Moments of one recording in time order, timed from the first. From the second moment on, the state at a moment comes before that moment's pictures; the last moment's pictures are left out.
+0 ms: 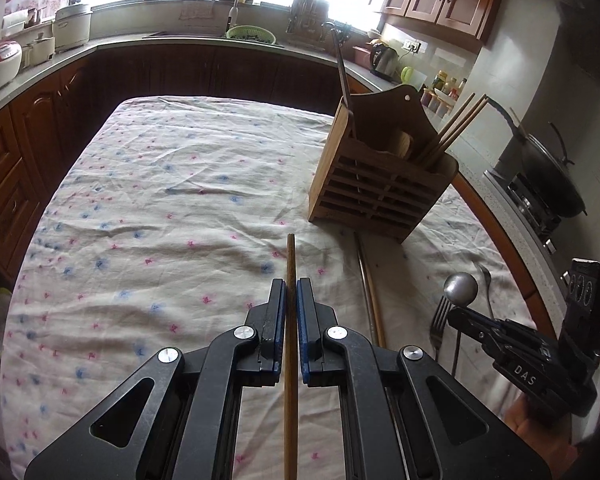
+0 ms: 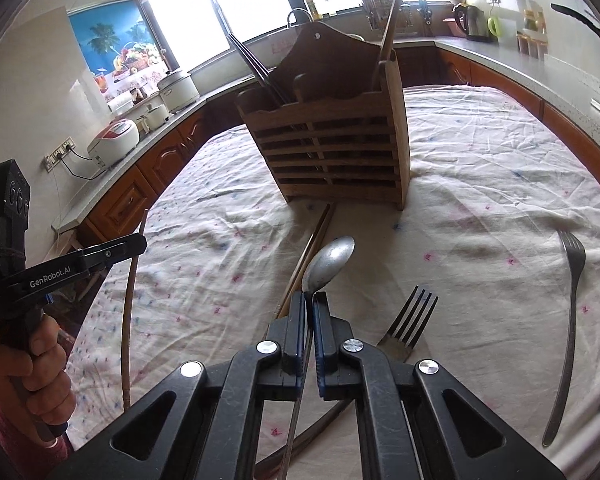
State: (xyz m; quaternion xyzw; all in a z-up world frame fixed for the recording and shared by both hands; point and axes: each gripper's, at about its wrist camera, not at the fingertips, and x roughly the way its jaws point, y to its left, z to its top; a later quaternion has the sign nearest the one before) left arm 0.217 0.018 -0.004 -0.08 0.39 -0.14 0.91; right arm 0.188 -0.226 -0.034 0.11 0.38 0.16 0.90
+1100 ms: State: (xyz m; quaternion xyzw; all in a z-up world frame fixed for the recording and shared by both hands) left arm 0.154 0.035 0.050 -0.12 0.31 -0.17 0.93; right arm 0.144 -0.235 0.022 0.10 0.29 0.16 0.94
